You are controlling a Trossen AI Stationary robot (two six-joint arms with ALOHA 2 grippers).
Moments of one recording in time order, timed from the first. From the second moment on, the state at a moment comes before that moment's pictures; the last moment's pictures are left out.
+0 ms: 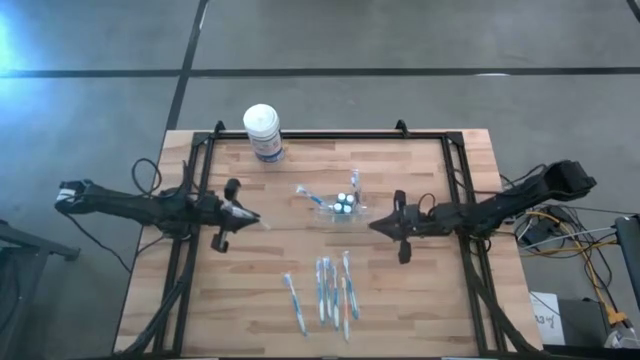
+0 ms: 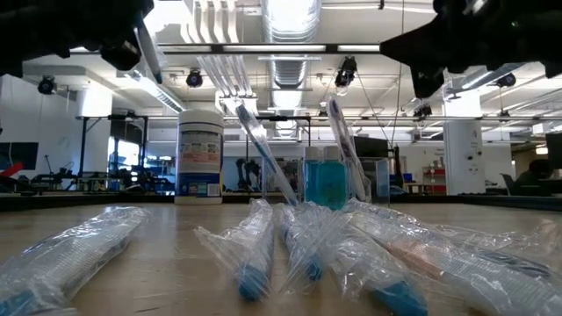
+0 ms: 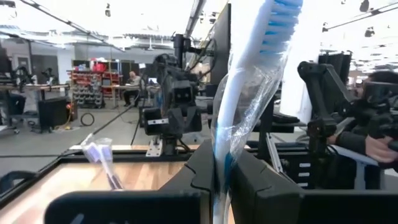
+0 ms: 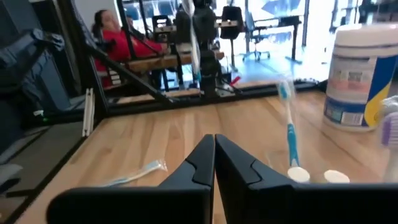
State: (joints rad) left arm -0.11 0.47 0.14 0.58 0.01 -0.05; right arm 0.24 1.09 0.26 0.80 0.26 0.17
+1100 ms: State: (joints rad) left arm -0.11 0.46 0.03 0.69 -0.02 -0.07; right arm 0.23 1.08 0.12 0.87 0.29 0.14
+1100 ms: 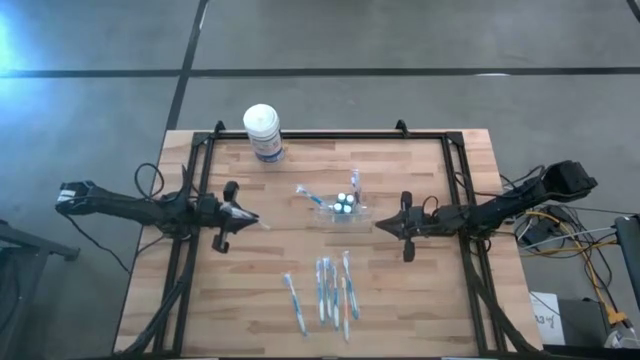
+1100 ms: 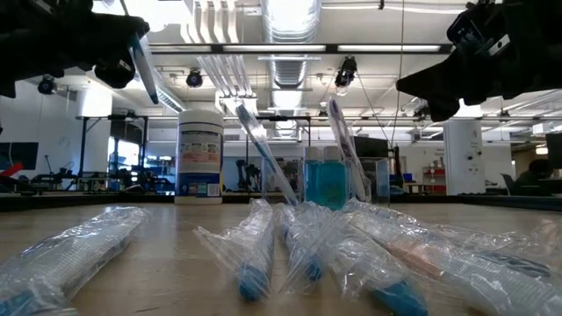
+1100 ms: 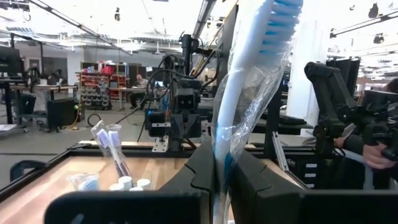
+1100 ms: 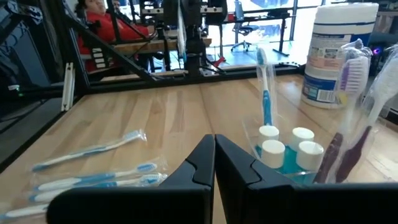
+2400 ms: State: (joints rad) left arm 0.06 1.56 0.44 1.34 -0.12 -0.06; right arm 0.23 1.08 0.14 0.88 0.40 0.10
